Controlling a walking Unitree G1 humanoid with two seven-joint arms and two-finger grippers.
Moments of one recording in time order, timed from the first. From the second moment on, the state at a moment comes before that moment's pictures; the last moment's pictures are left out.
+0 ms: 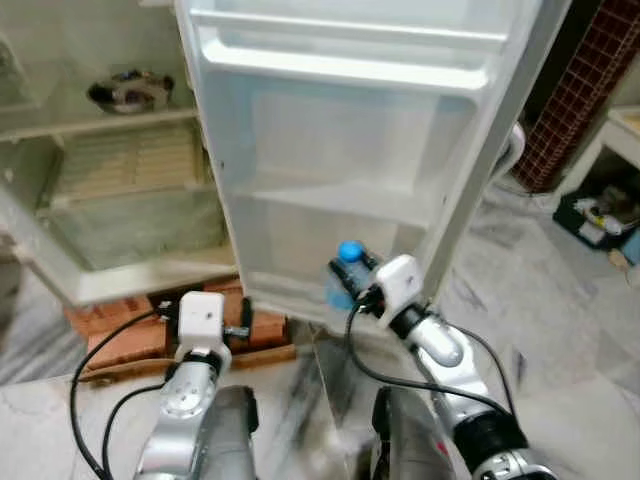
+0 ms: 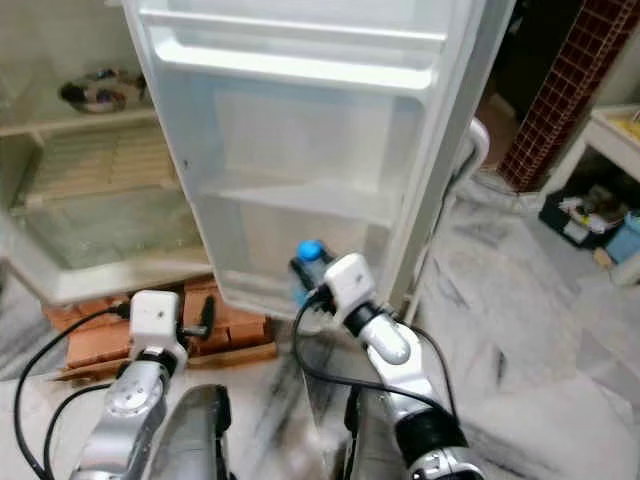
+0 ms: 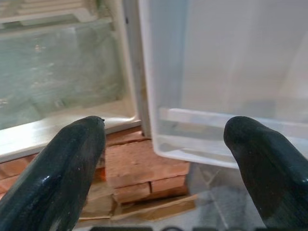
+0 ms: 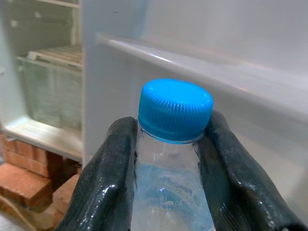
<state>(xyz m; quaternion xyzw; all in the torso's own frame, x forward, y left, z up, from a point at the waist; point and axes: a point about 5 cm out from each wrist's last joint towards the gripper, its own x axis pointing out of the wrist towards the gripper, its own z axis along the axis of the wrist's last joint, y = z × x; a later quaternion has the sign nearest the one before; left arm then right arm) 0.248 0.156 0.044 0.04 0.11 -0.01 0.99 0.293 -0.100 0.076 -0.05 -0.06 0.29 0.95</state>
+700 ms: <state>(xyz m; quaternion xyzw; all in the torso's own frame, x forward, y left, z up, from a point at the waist) 0.212 0.187 0.059 0.15 0.09 0.00 0.98 0.334 -0.097 0.095 -0.17 -0.10 0.16 0.97</state>
